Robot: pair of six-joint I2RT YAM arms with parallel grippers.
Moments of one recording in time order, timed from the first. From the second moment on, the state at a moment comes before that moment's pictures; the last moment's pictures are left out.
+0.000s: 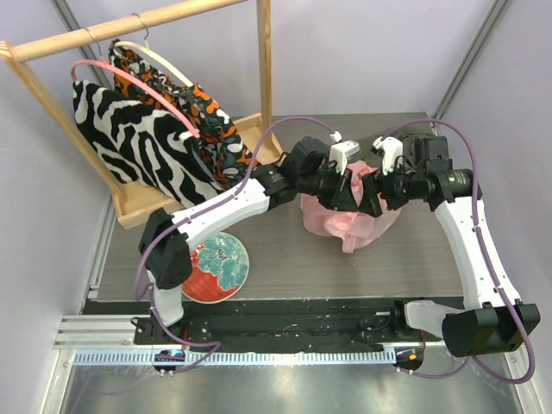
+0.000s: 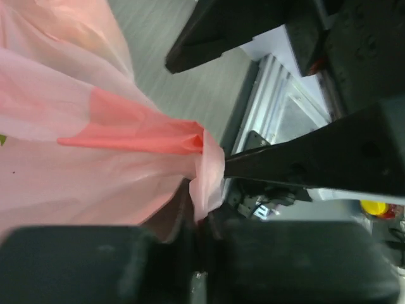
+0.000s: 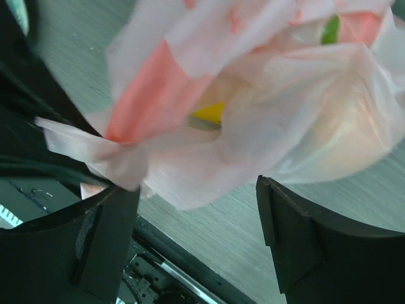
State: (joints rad) left arm -0.92 1.84 1.68 -0.30 0.50 -0.46; right arm 0.10 1.19 1.31 -1.03 -0.46 -0.33
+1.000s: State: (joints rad) left arm -0.71 1.45 1.41 -0.53 0.41 -0.10; right arm 0.41 1.24 1.33 -1.07 -0.44 -0.56
